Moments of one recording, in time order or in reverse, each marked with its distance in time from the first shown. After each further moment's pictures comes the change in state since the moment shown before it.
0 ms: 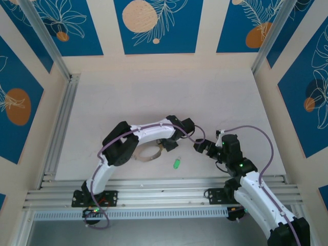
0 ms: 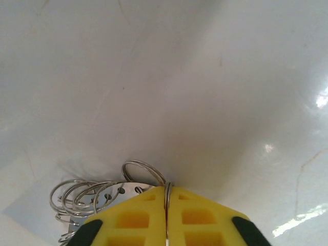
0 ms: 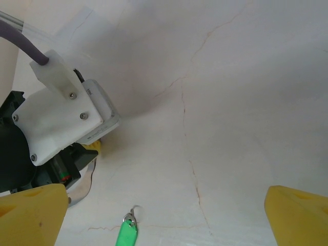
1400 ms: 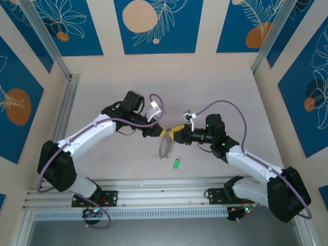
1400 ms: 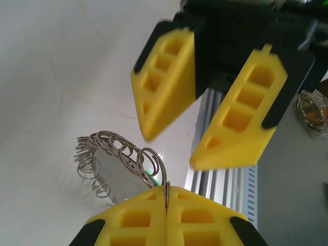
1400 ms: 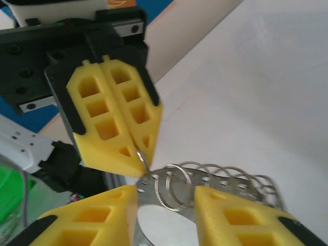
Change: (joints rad) left arm 0.400 -0.718 -0.499 0.484 1.153 0.094; right arm 0.232 0.521 0.261 0.629 -0.477 -0.264
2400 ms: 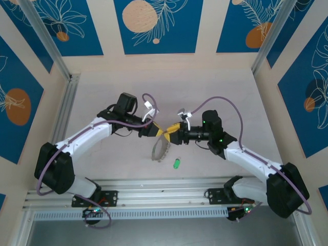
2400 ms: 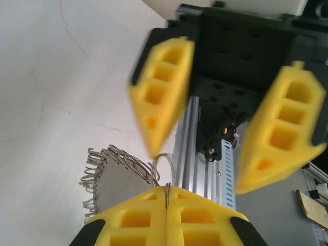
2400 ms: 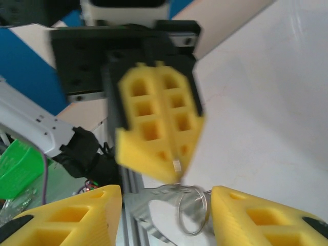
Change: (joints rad) left arm 0.074 -0.034 -0.124 0.162 0.160 -0.062; right arm 0.018 0.013 0.074 -0.051 -0.090 -0.066
